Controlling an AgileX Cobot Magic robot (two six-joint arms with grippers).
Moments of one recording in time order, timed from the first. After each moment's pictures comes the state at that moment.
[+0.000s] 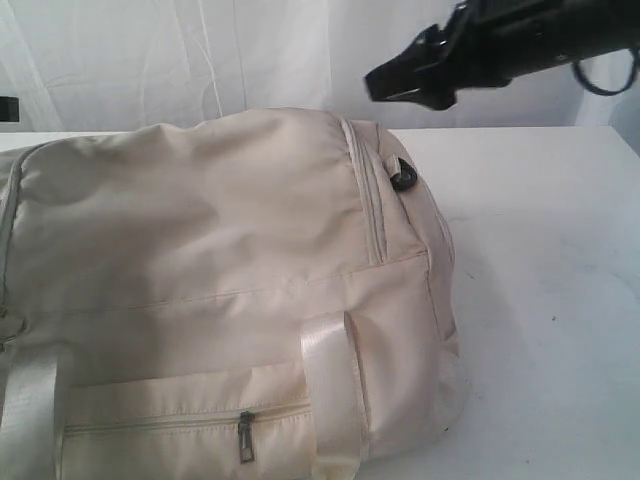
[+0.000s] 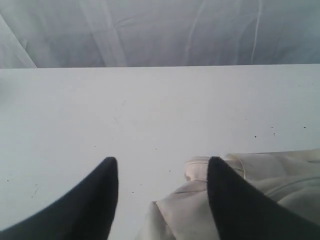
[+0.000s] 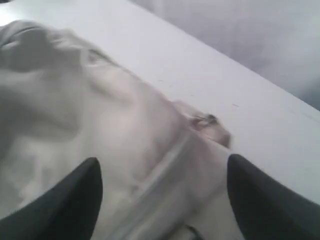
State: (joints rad) left arm -0.08 1.30 -0.90 0.84 0.21 -0.84; right arm 0.31 1.54 -1.30 1.02 0.81 -1.26
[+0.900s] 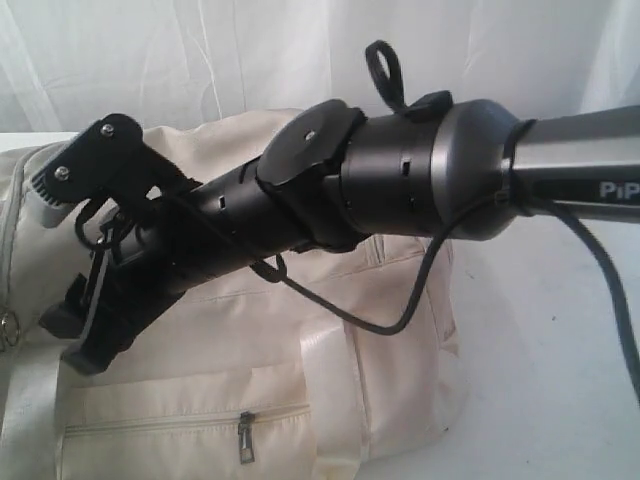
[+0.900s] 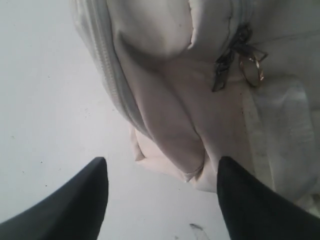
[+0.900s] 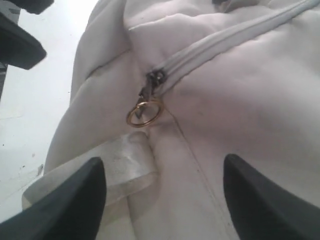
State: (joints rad) left arm -0.08 0.64 -0.61 0.00 1.02 0.02; right arm 1.04 1.83 -1.30 1.19 0.46 -1.44
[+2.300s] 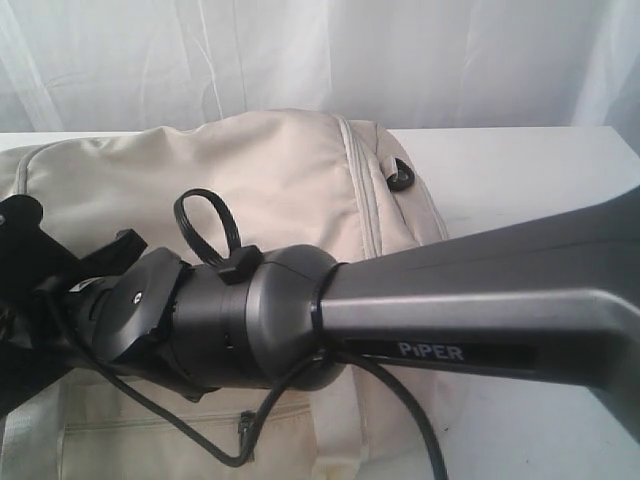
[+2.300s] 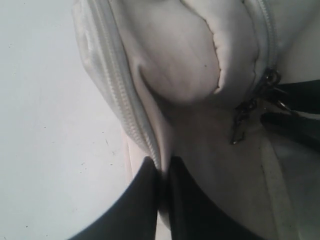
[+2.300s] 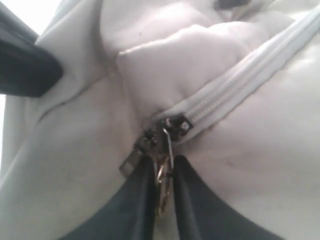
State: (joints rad) left arm -0.08 0.65 -0.43 0.02 0.64 0.00; right arm 1.29 2.00 -1.38 1.21 -0.09 -1.33
